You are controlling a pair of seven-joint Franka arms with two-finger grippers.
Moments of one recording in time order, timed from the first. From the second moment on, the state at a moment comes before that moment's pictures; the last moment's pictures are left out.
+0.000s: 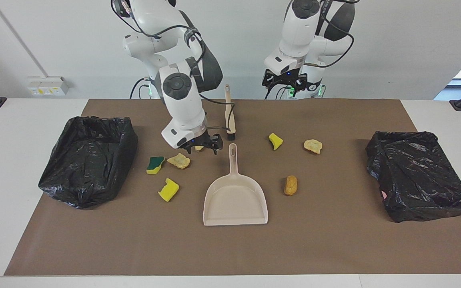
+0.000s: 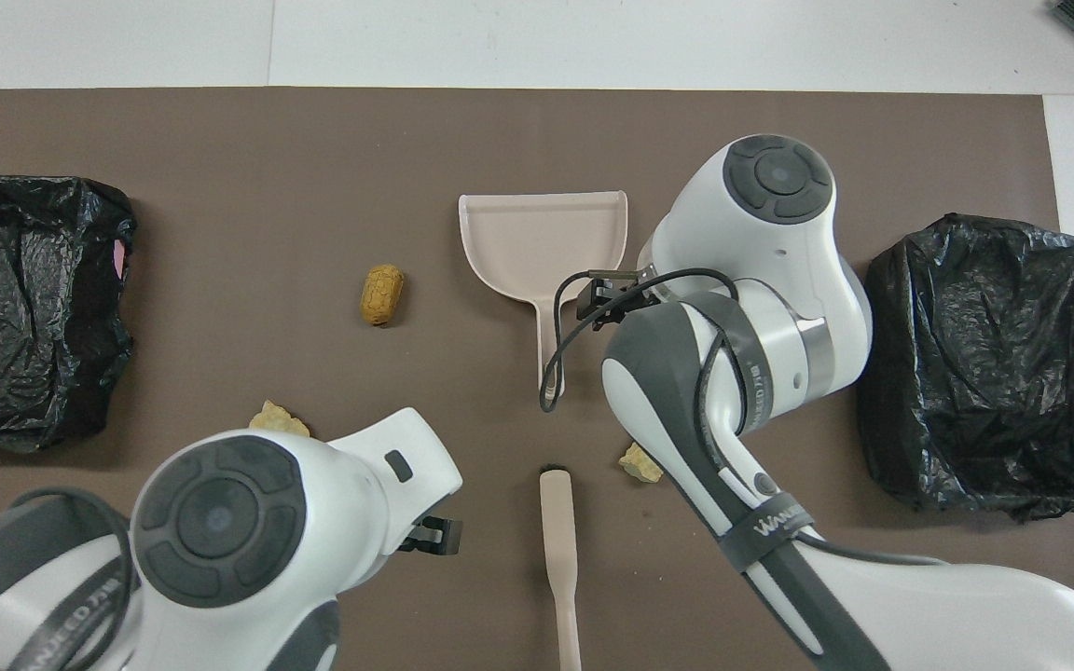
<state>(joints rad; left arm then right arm) -0.08 -0.28 -0.54 -2.06 -0.20 1.71 -0.32 0.47 0.35 -0.07 -1.61 0.16 1.89 0.45</state>
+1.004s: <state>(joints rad) -0.08 -0.20 -0.98 -2.28 -0.25 2.13 -0.74 0.58 0.47 -0.07 -1.61 0.24 2.03 0.51</state>
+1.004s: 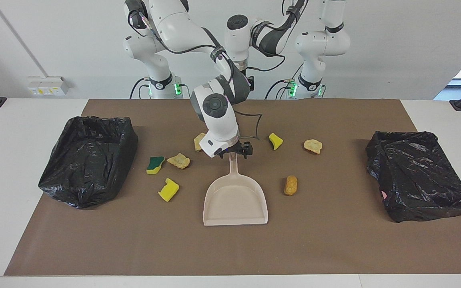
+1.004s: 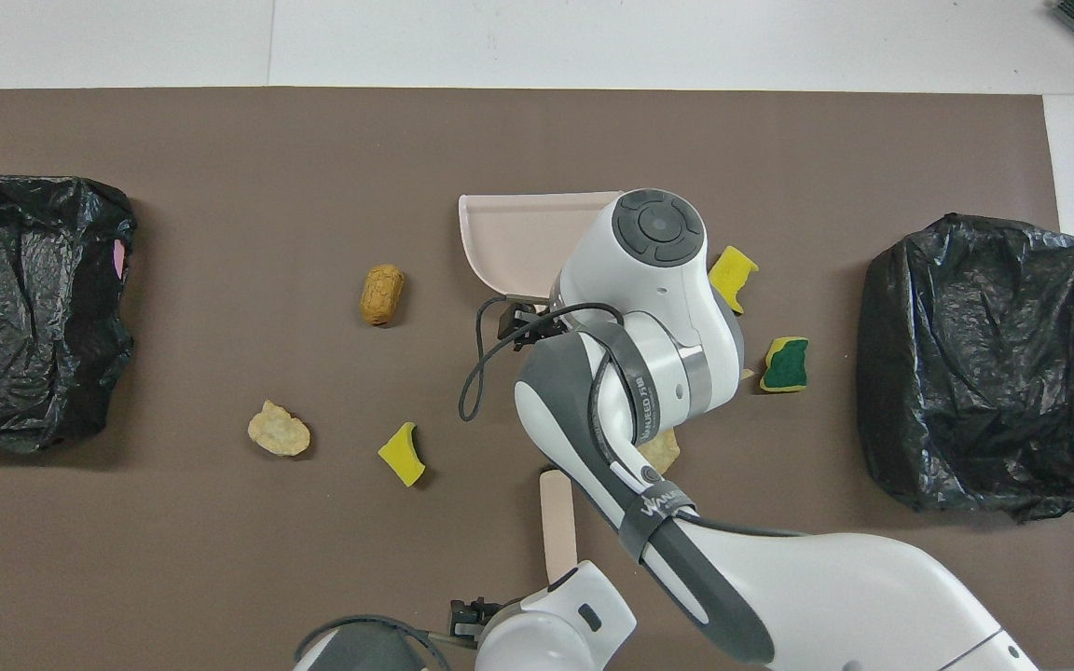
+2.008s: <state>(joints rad) -0.07 -0.04 -1.05 -2.32 -0.25 2.22 -0.82 0.57 0.46 -0.08 -1.59 0.21 2.04 0.50</state>
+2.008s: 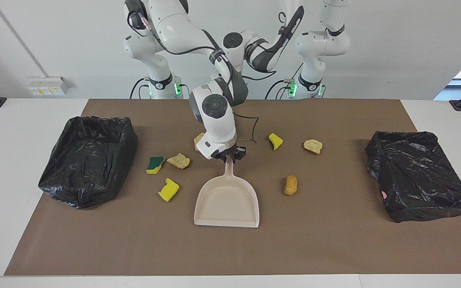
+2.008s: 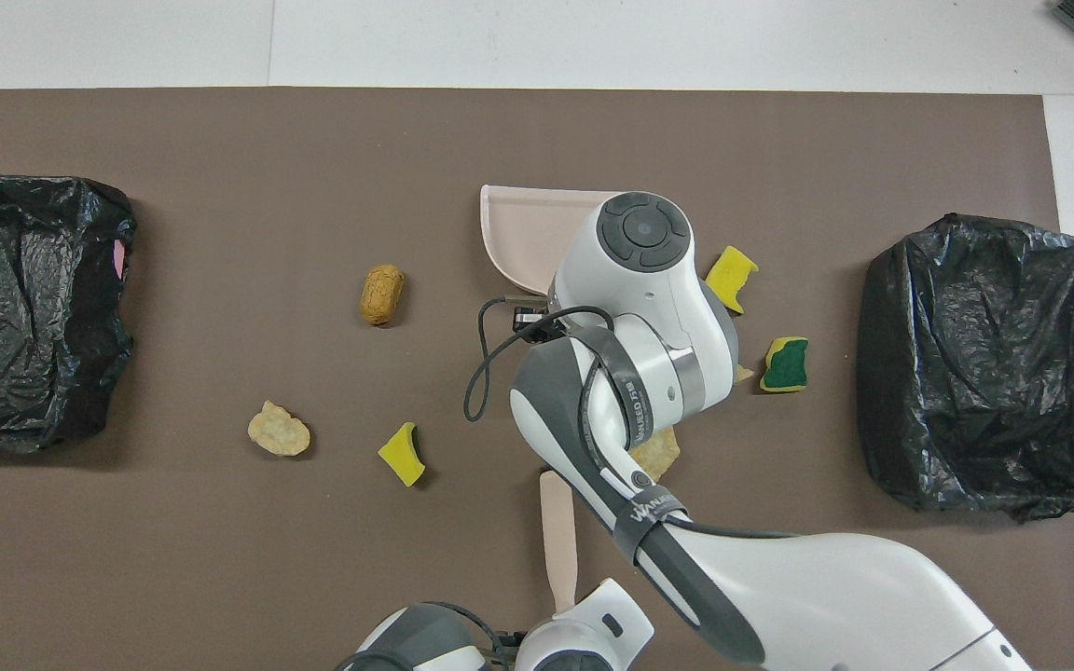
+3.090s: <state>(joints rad) -0.07 -0.06 -0.76 -2.15 -0.10 1.92 -0.78 0.35 0.27 -0.09 -1.60 0.04 1.73 -0.63</state>
